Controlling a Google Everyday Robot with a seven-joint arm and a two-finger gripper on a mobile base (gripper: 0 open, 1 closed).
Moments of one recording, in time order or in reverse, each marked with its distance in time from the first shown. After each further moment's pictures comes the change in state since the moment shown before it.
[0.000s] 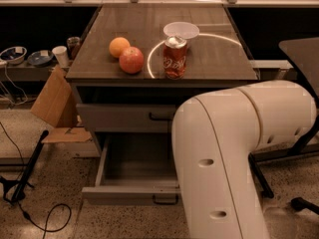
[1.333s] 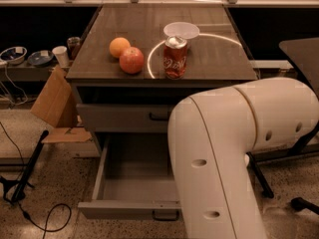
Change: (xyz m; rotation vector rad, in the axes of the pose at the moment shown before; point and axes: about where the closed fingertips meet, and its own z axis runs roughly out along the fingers) arm 0.055 -0.051 -0.012 0.091 0.090 0.092
